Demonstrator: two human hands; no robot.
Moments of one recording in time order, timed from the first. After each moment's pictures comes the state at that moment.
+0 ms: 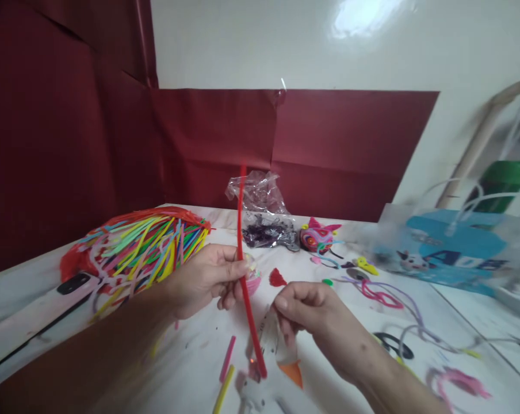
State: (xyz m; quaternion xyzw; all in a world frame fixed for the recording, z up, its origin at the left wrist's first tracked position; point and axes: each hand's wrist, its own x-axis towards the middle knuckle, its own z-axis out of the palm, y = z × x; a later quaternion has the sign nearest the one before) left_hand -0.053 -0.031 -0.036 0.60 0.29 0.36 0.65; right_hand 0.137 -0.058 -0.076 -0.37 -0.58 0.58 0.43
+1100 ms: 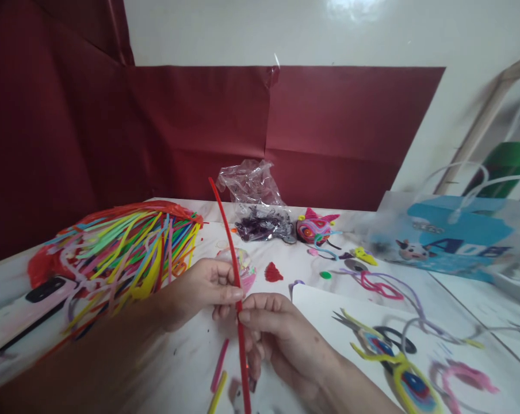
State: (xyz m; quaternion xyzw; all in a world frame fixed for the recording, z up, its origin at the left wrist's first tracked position) left_hand -0.052 -0.008 -0.071 0.65 0.33 0.31 0.60; right_hand 0.101 -0.042 -0.108 -0.27 -0.39 0.78 0.41
